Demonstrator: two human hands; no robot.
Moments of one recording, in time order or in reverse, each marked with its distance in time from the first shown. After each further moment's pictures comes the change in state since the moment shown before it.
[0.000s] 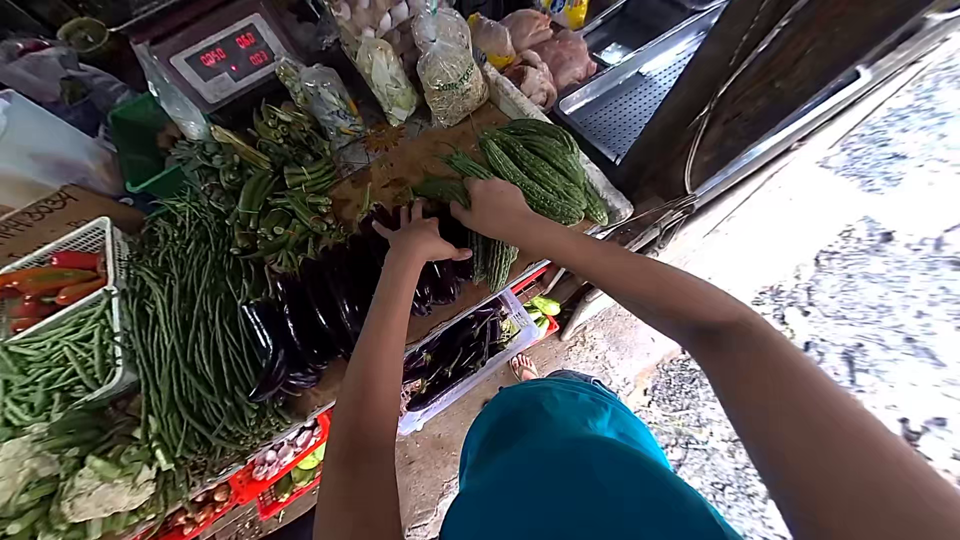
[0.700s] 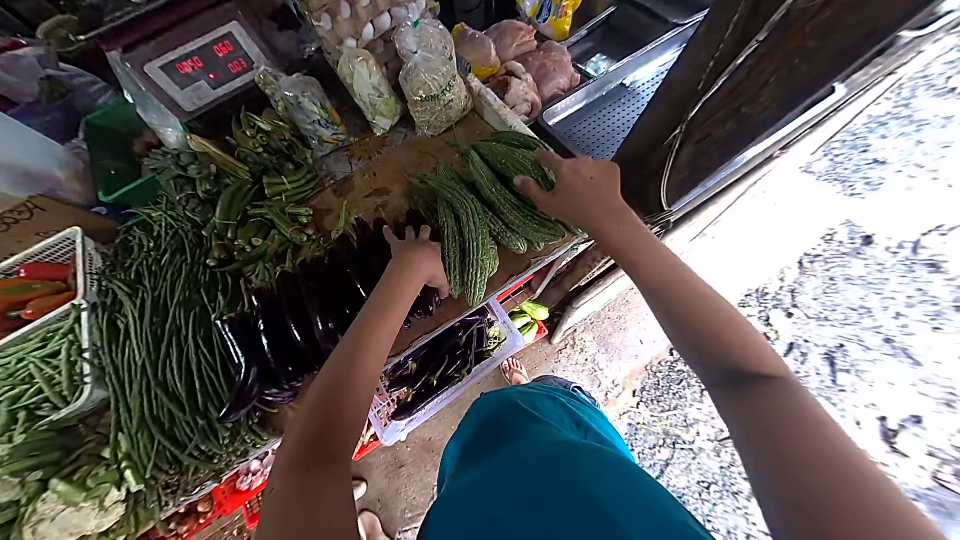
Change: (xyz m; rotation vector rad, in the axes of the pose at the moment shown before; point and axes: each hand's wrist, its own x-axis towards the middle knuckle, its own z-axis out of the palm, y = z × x) left_hand 0.001 0.042 0.003 0.377 -0.175 0.113; right_hand -0.028 0.121 -0.059 -0.237 0.240 0.131
